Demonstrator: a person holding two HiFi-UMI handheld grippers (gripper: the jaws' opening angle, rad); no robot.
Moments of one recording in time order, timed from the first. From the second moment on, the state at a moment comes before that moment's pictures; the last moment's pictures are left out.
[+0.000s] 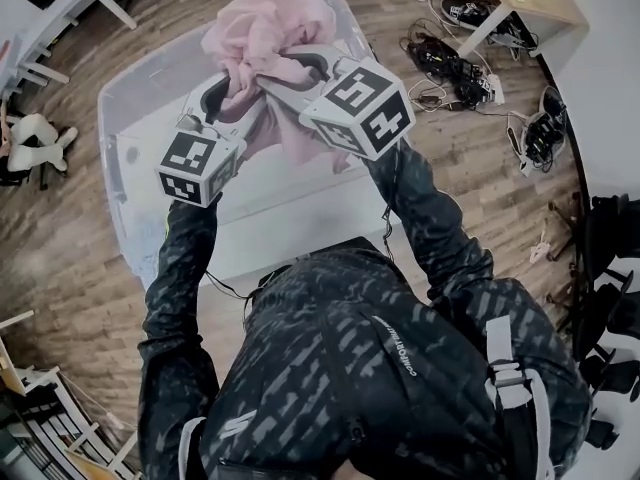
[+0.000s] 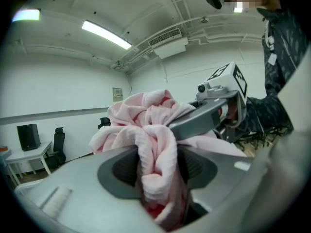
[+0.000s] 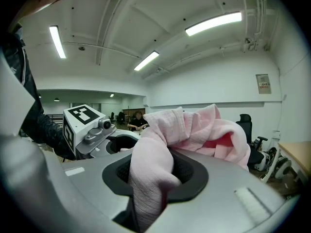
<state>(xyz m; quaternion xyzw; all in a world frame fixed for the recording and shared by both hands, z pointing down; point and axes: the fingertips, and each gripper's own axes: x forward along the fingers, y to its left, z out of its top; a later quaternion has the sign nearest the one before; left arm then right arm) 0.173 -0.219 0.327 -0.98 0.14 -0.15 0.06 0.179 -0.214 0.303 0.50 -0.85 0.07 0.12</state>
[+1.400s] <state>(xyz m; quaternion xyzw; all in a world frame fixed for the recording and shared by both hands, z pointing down) 0.021 -0.012 0.289 -0.97 0.20 -0.08 0.08 0.026 -0.006 0.264 0.50 -0.86 0.01 0.11</state>
